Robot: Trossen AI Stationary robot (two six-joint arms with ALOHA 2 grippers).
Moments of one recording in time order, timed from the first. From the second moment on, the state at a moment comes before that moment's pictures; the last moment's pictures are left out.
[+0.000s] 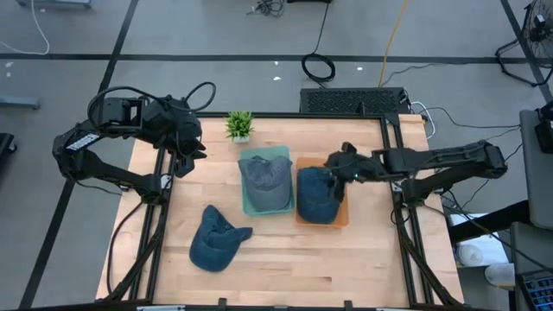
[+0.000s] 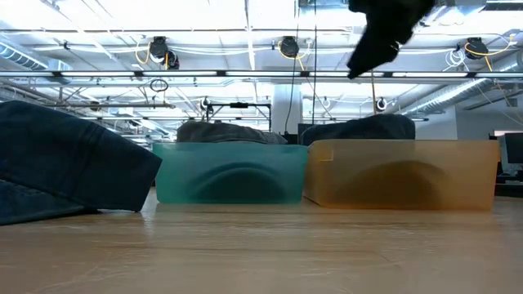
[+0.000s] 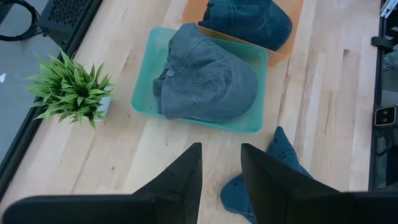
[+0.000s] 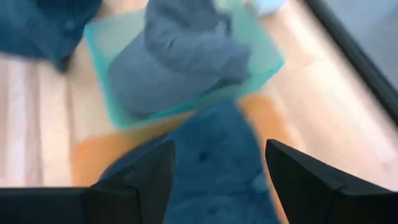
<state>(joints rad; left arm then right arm) 0.19 1.18 1.69 -1.45 0.05 -0.14 0.06 1.16 0.99 -0.64 0.28 0.28</state>
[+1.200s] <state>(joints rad) 0.19 1.18 1.69 -1.45 0.05 -0.19 0.05 1.16 0.51 -0.04 0.34 0.25</state>
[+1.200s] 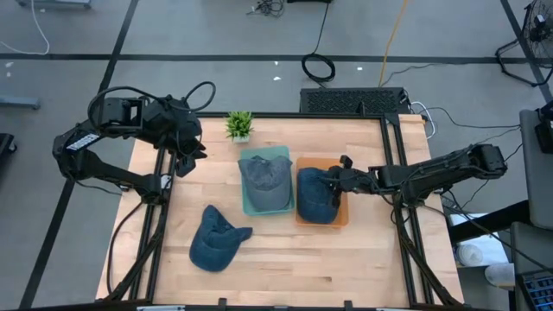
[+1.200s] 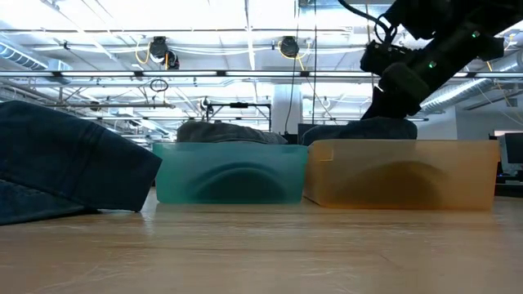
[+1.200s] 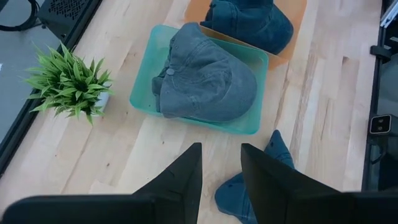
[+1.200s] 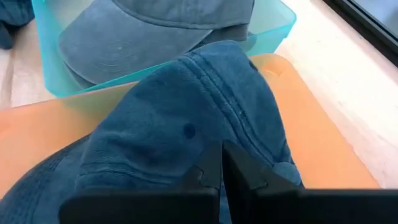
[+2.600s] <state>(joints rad) 0.19 1.18 1.69 -1.45 0.08 -0.21 -0.05 1.13 0.51 0.15 0.26 0.06</state>
